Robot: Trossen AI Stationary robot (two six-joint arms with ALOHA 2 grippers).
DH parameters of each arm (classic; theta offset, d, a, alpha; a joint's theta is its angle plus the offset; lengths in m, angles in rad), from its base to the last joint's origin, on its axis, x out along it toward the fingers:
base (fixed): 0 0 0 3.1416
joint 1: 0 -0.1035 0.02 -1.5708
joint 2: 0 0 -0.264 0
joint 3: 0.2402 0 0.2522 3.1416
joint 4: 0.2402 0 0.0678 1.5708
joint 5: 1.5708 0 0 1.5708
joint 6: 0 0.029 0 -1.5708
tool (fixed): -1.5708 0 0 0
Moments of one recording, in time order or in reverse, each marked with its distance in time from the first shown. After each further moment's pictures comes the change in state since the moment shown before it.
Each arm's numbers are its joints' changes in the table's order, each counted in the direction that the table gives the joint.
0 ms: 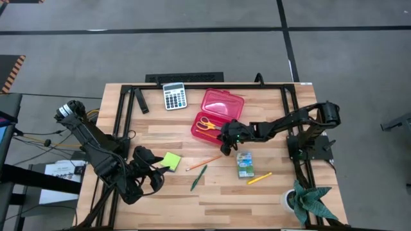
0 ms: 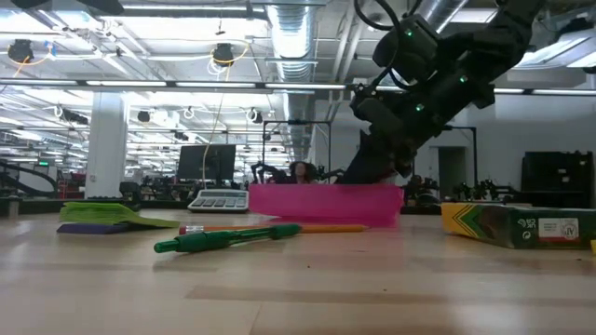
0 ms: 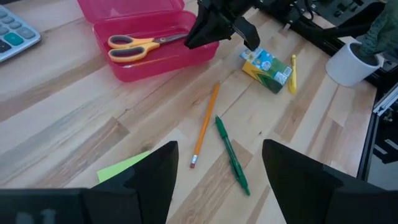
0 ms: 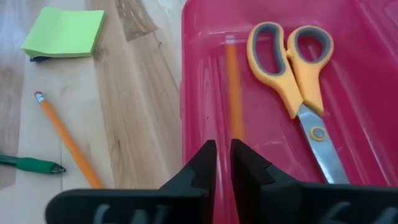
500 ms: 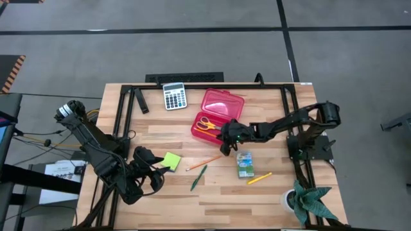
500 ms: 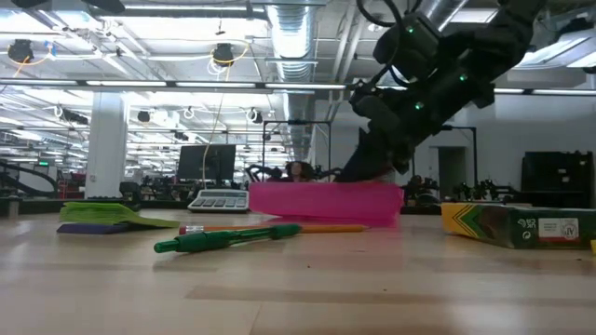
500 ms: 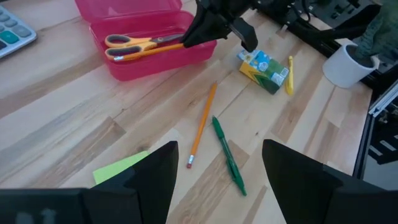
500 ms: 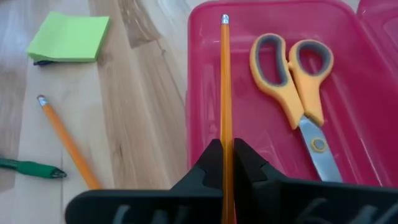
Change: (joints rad) left arm 0.000 0.000 0.000 -0.014 0.000 0.000; right arm -0.006 0.000 0.000 -0.029 -0.022 -0.031
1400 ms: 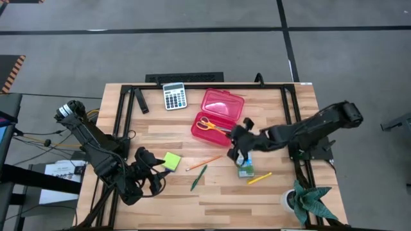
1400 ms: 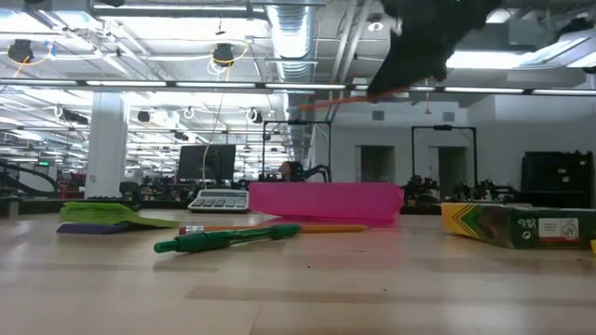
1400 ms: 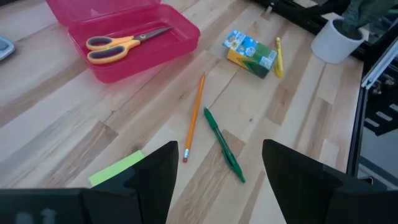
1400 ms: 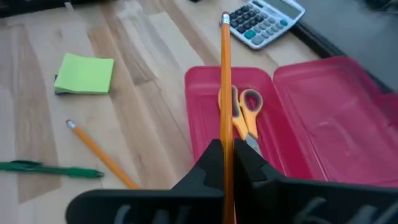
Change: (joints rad) left arm 0.001 0.000 0.000 -0.055 -0.041 0.151; right arm -0.255 0.289 0.210 0.589 -0.411 0.108
